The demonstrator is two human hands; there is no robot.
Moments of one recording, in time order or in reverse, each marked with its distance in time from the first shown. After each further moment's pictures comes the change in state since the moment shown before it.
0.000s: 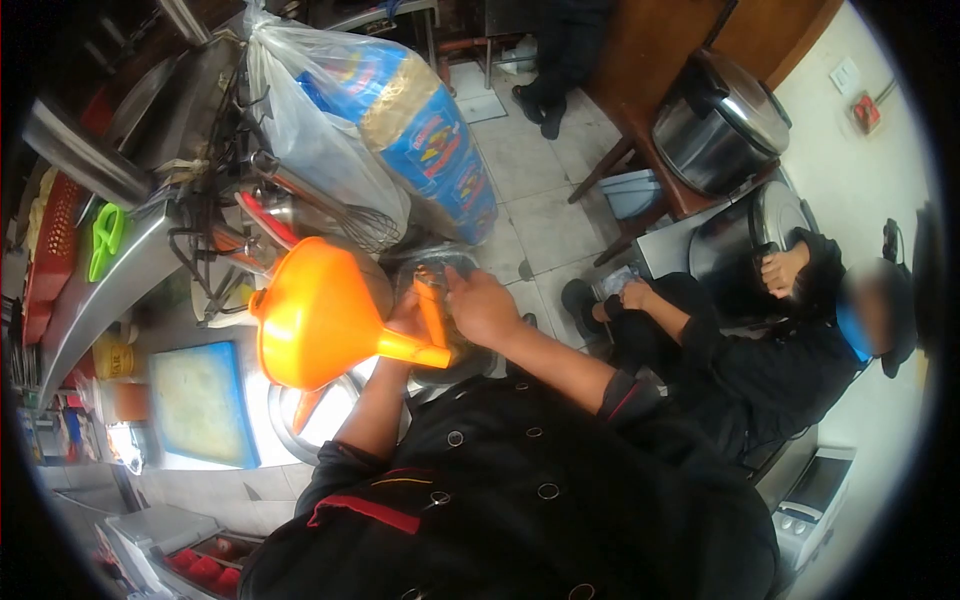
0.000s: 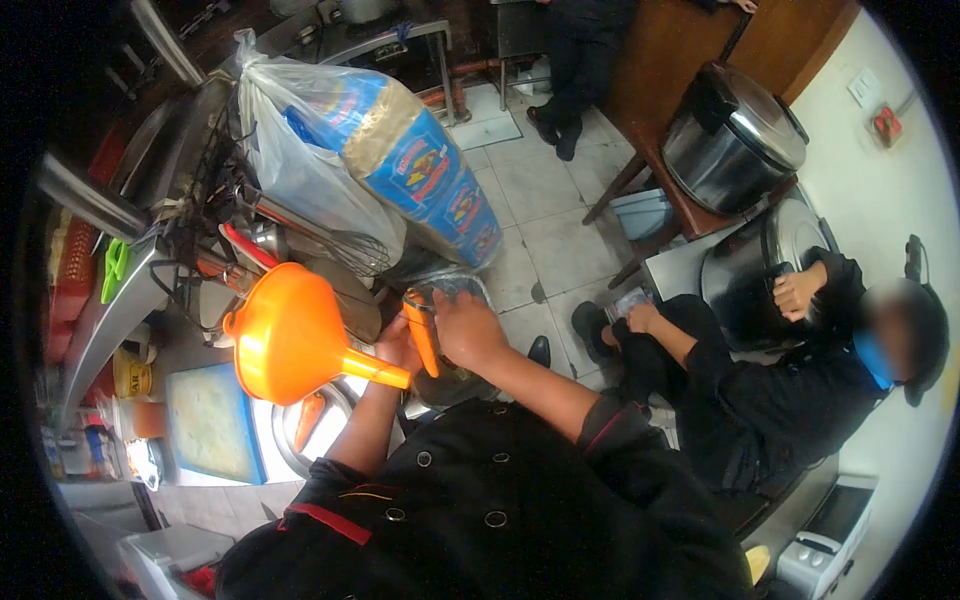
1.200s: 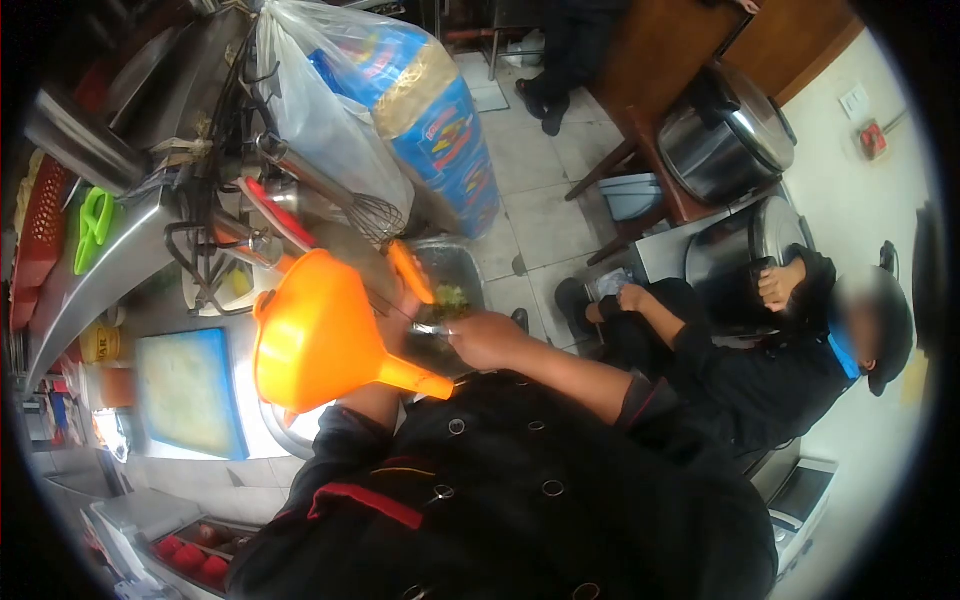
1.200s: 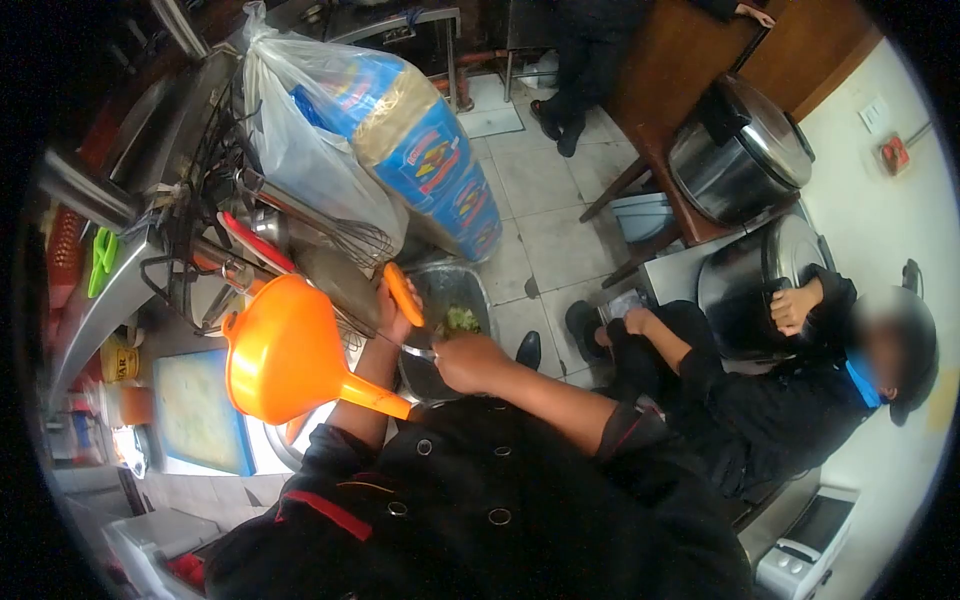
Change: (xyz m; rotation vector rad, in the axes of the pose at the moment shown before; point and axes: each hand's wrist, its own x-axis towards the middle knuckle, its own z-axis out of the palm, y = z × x) left_hand 0.092 0.017 -0.134 -0.064 0.203 0.157; right_hand -0.017 -0.012 -0.019 0.156 -0.533 -0.094
